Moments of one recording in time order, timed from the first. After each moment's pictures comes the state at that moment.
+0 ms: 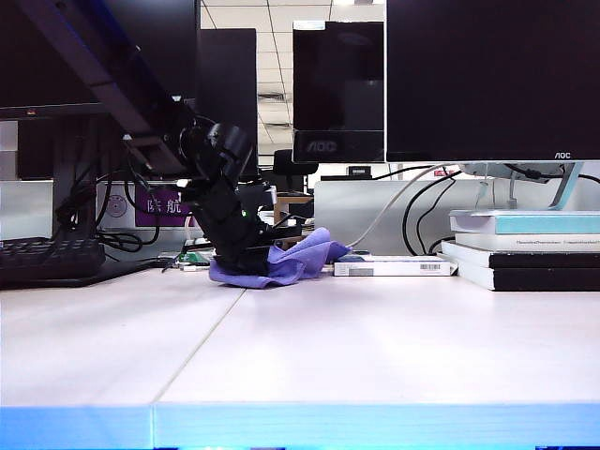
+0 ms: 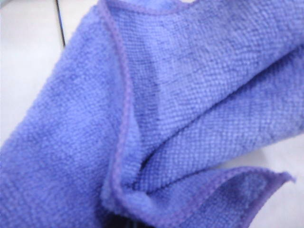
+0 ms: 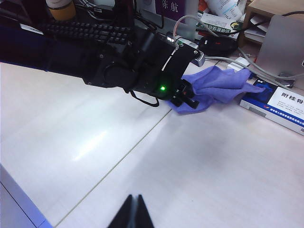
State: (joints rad) left arm -0.41 2.38 1.81 -0.08 0.02 -0.12; right arm 0.65 0.89 1.10 -0.59 -0.05 0.03
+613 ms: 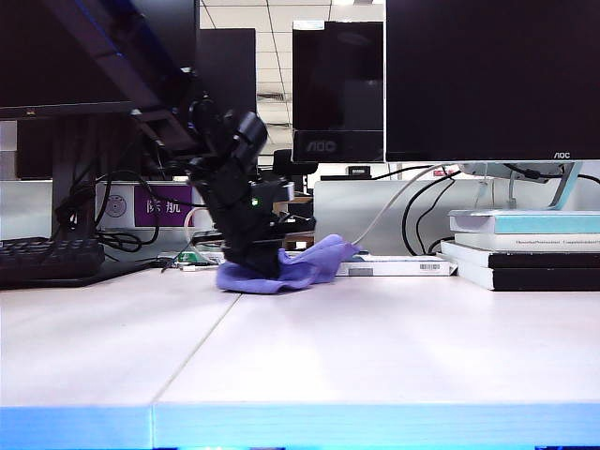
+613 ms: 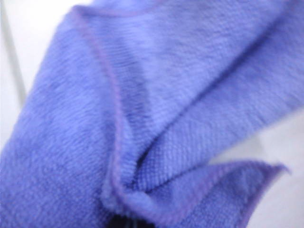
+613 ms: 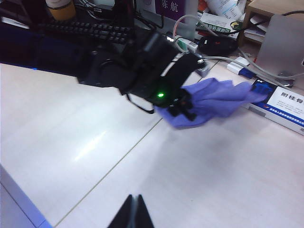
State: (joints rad) left arm -0.46 2.31 1.77 -0.20 0.03 -0.08; right arm 0.65 0.89 1.10 -0.59 -0.05 0.03
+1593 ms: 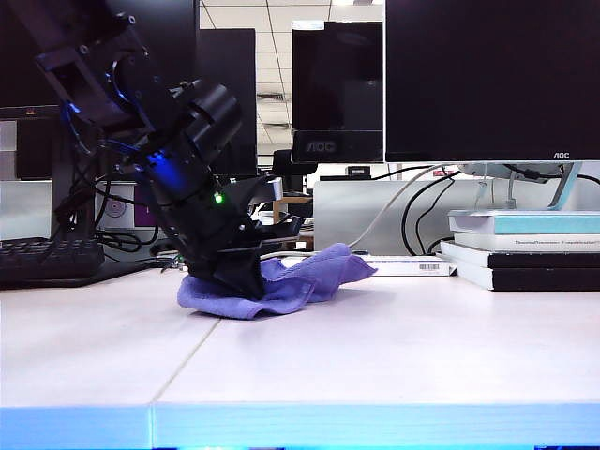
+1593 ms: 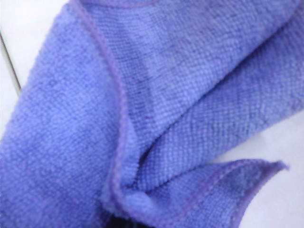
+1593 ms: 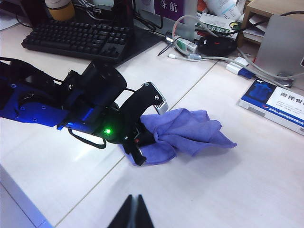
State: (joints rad) left arm -0.54 1.94 1.16 -0.02 0.05 -0.09; right arm 0.65 0.89 1.10 -0.59 -0.05 0.03
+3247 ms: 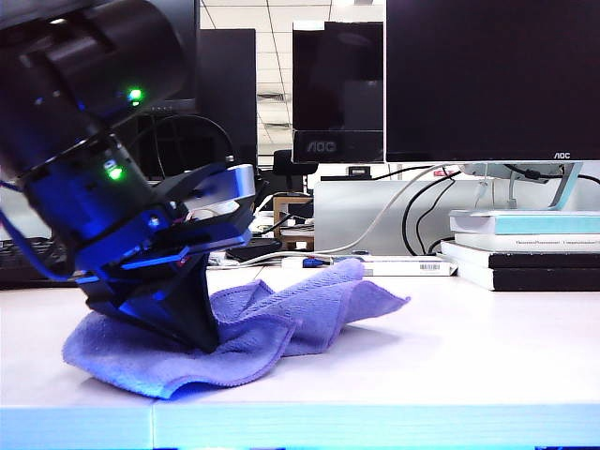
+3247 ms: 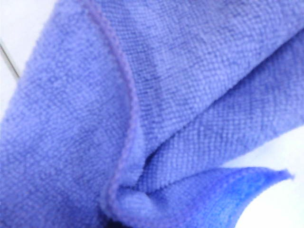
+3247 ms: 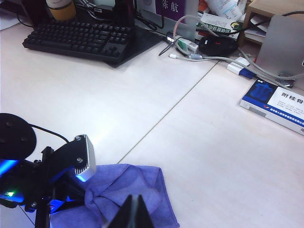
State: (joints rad) left arm -0.75 1.49 0.65 -0.09 0.04 -0.21; right arm 0.65 0.89 1.10 -0.59 -0.05 0.03
